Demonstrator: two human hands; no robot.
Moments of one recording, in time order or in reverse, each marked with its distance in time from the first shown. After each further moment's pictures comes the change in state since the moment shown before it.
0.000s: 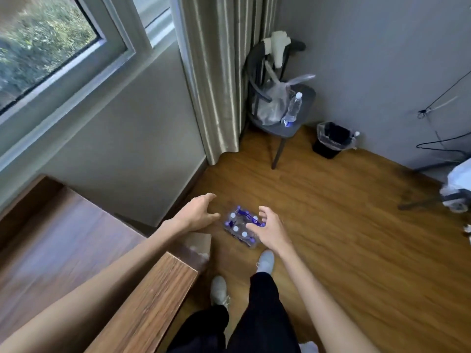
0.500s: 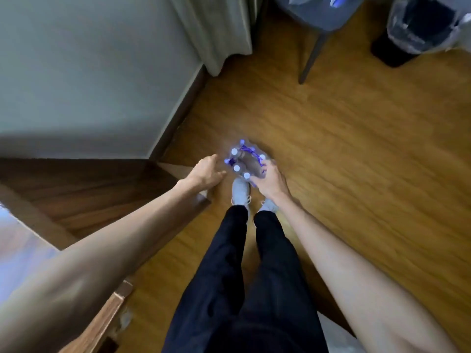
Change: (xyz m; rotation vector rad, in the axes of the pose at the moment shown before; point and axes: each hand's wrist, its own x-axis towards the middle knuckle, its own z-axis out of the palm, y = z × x) left_hand 0.231 -0.018 0.165 -0.101 -0.163 -0.357; right_hand 0.248 0.142 0.030 -0.127 -0.193 0.147
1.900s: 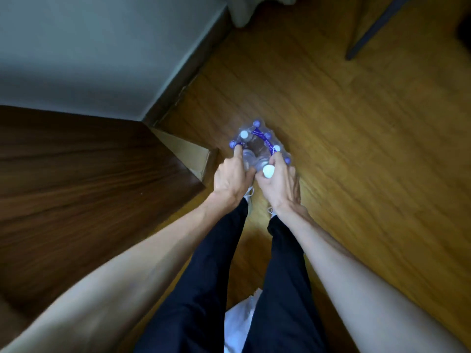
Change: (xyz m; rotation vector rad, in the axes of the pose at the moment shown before) left_hand 0.086 0.017 0.115 -0.107 0.263 -0.115; right_hand 0.094 0.044 0.042 -0.283 0.114 -0.147
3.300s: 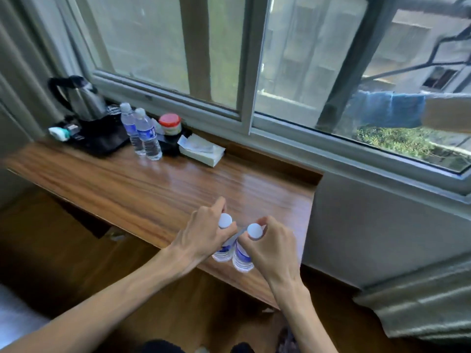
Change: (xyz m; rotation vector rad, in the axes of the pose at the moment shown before) left_hand -0.569 -0.276 -0.330 -0.613 1.004 -0.435; right_hand -0.542 -0.397 -0.034 -0.340 -0.227 -1.341
